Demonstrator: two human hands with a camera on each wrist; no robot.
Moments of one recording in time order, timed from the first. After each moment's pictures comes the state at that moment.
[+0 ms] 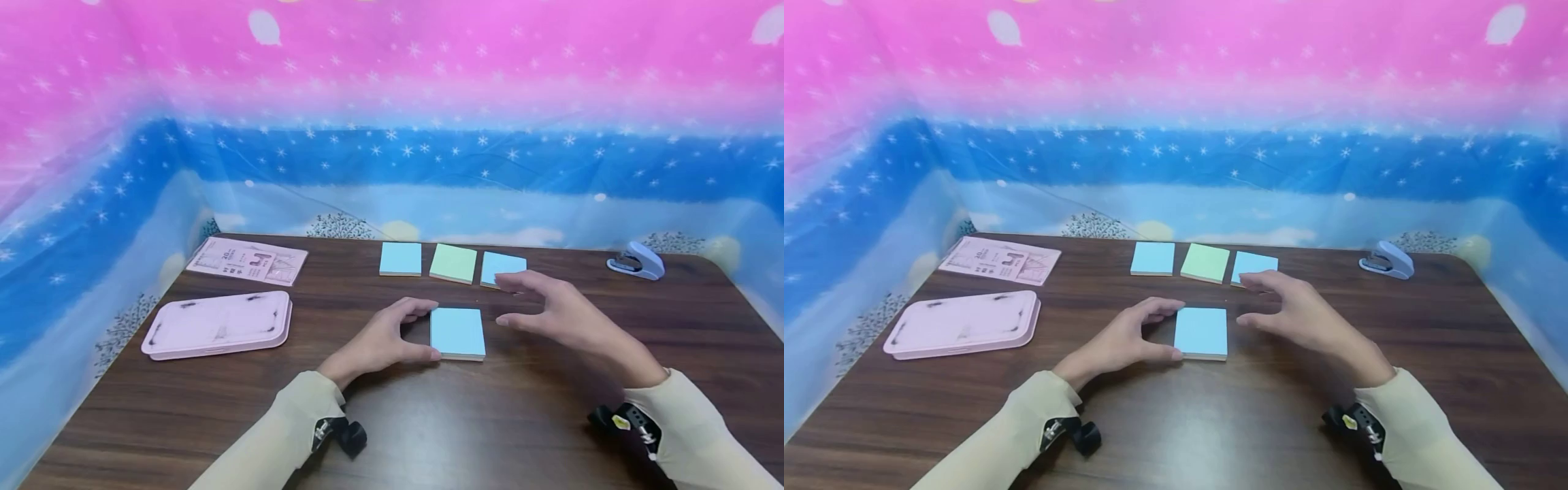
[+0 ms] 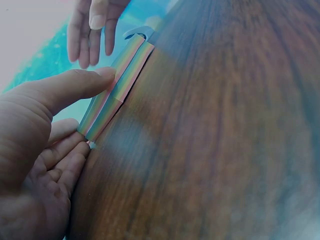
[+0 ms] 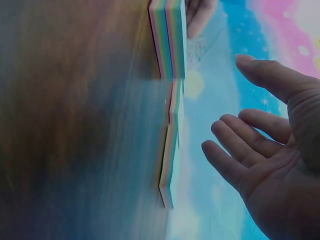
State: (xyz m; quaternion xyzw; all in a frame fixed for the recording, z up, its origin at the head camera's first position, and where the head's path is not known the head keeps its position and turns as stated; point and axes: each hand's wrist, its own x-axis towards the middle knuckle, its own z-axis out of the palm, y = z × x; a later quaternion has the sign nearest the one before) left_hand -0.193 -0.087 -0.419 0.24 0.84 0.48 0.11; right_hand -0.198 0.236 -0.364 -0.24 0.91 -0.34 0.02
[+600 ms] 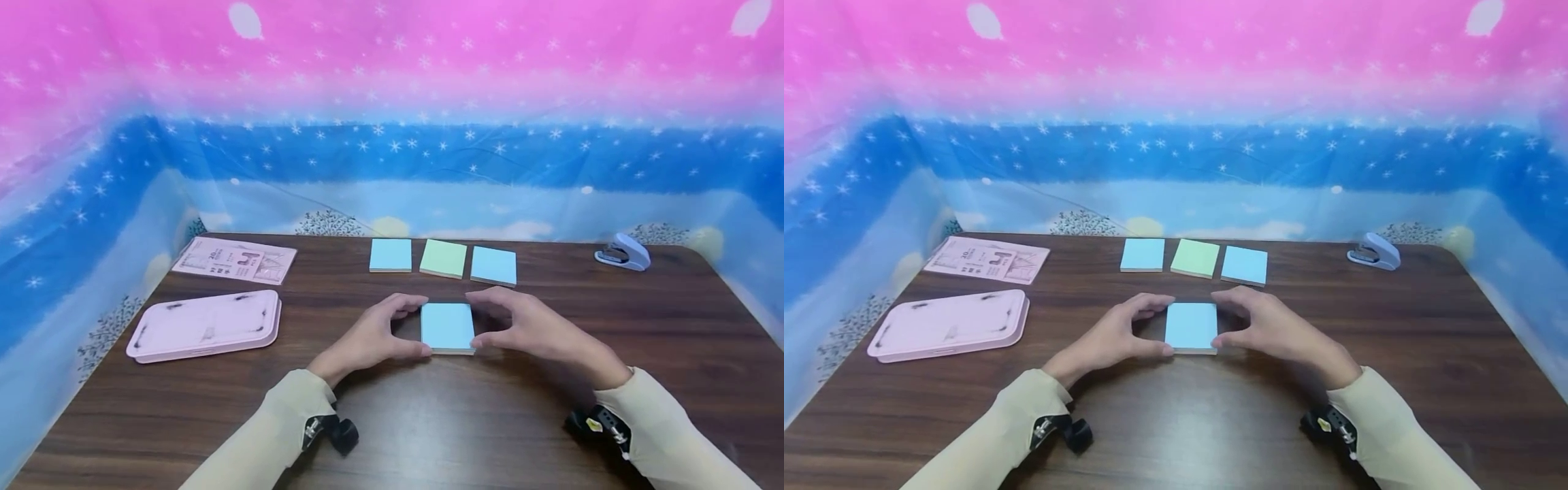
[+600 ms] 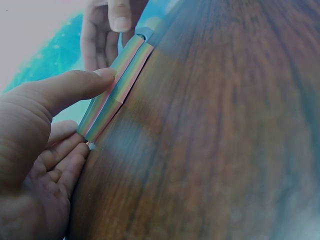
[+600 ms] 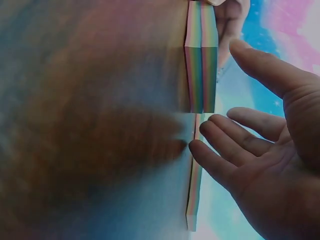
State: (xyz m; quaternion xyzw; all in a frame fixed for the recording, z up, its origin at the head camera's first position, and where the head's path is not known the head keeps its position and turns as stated) left_hand -0.194 -0.087 -0.417 0.24 0.83 0.49 0.11; right_hand -0.193 0.219 -0.389 -0.27 0.89 -0.35 0.08
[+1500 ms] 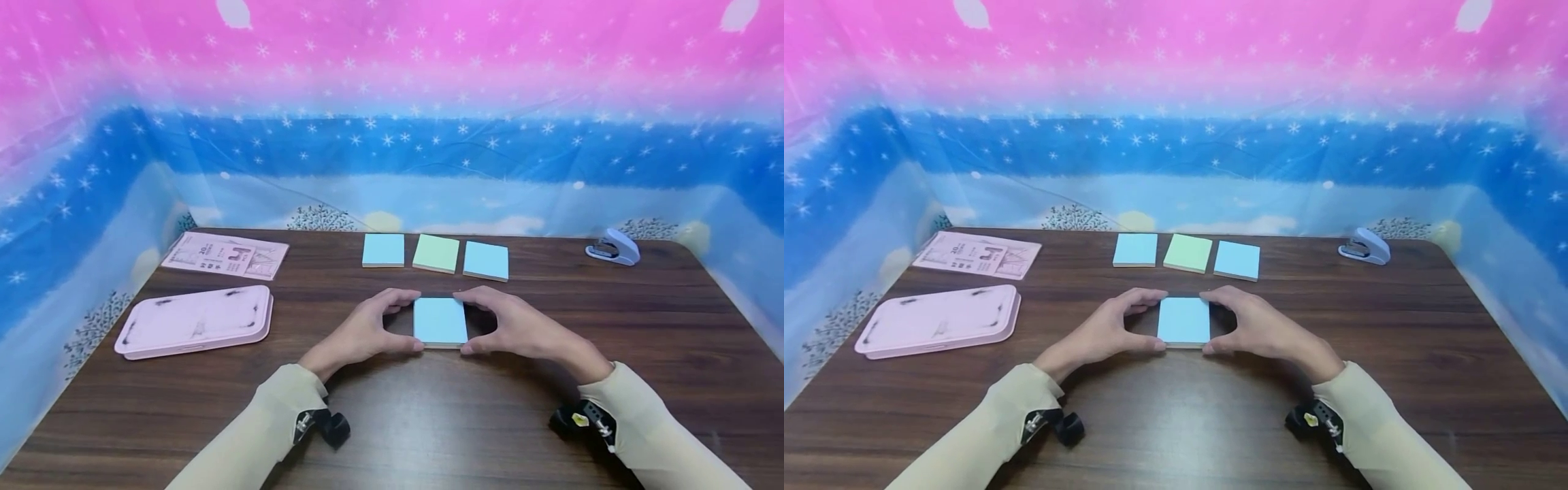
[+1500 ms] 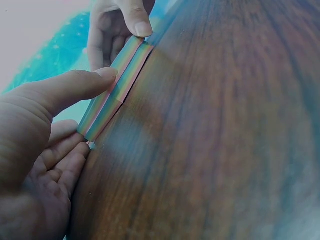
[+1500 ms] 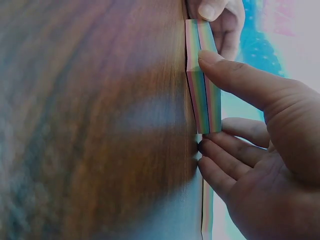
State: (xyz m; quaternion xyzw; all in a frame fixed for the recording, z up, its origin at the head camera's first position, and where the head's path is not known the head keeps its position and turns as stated) left_hand -0.195 -0.086 -0.414 0.24 0.84 0.47 0.12; right_hand -0.194 0.216 -0.396 -0.29 0.90 -0.31 0.10
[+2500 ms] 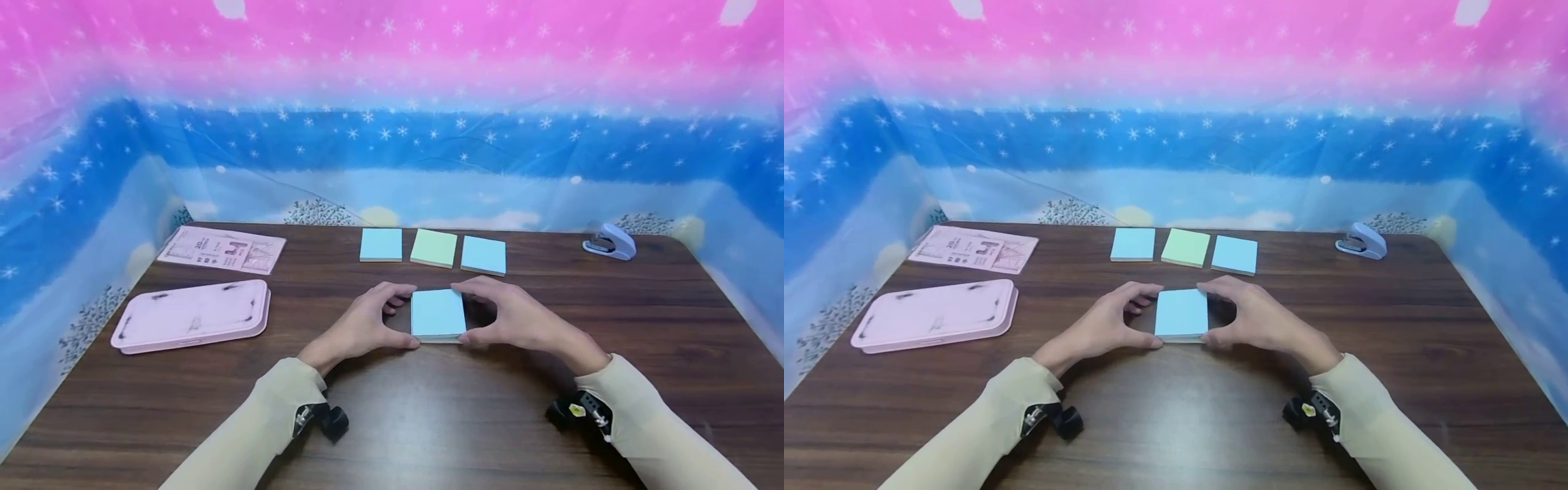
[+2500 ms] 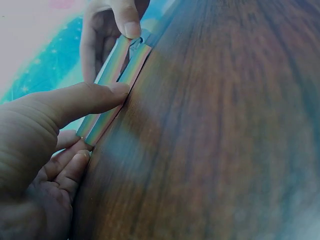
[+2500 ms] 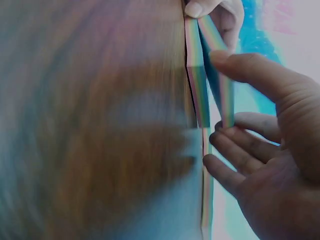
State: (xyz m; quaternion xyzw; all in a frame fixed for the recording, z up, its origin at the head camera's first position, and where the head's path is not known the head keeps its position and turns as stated) left_hand -0.196 -0.083 -0.415 0.26 0.85 0.45 0.09; right_hand -0.194 0.219 -0.393 -0.29 0.90 -0.32 0.07
